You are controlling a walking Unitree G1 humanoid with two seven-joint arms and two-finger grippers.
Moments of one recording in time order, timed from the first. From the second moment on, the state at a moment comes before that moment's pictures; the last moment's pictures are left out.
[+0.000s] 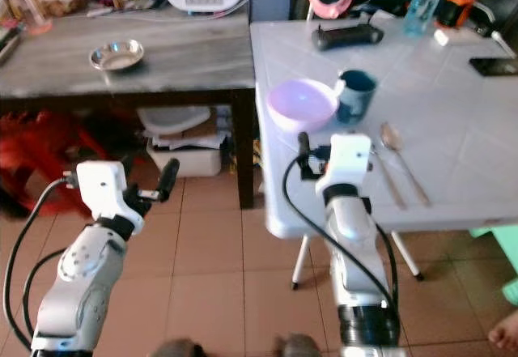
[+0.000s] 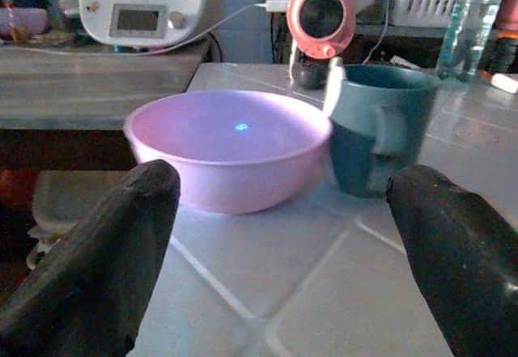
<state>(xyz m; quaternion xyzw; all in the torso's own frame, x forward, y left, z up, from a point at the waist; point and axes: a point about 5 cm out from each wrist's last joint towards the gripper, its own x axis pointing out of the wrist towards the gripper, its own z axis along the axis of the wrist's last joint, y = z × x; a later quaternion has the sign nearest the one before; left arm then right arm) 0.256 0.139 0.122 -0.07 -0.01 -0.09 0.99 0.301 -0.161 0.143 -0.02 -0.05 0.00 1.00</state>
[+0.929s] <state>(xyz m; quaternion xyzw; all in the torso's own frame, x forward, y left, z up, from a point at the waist) 0.259 0.129 0.128 -0.06 -0.02 -0.11 0.99 0.305 -0.162 0.142 -0.03 -0.04 0.01 1.00</state>
